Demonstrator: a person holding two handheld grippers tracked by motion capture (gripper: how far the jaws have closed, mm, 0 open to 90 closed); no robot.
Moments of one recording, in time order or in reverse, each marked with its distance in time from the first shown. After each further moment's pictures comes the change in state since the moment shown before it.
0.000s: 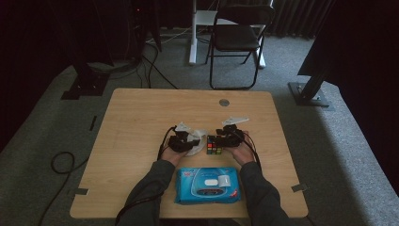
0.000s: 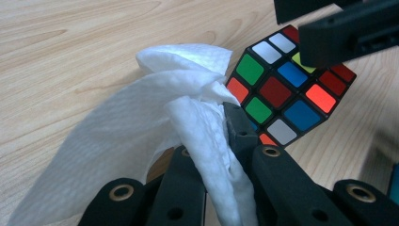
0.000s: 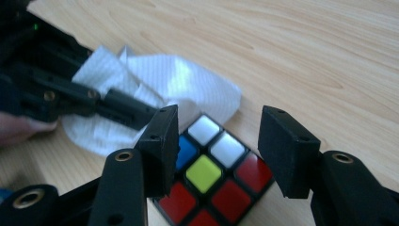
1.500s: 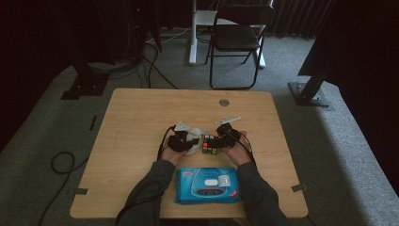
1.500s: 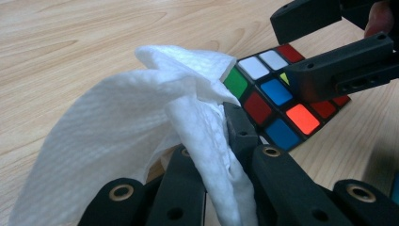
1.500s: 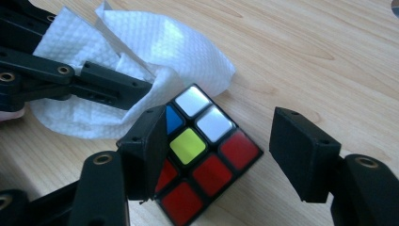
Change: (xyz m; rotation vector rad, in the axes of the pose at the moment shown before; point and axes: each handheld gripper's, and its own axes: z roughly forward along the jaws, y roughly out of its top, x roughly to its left) left arm -0.001 0.002 -0.003 -0.022 0.018 0.000; right arm 0.016 0.010 0.008 0.140 -0.106 0.026
